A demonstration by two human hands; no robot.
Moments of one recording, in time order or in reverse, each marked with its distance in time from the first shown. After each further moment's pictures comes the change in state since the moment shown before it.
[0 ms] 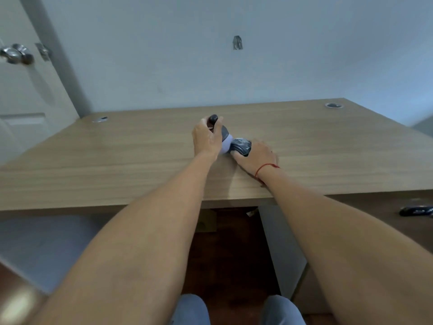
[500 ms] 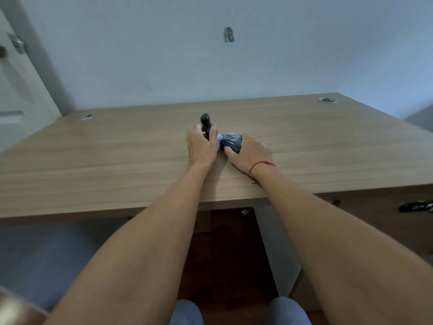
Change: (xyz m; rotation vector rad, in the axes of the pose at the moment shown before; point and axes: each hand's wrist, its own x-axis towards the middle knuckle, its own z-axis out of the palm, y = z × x) left_hand -0.001 -0.033 0.015 0.066 0.028 0.079; right_hand 0.006 -0.001 0.005 -0.068 0.016 -0.066
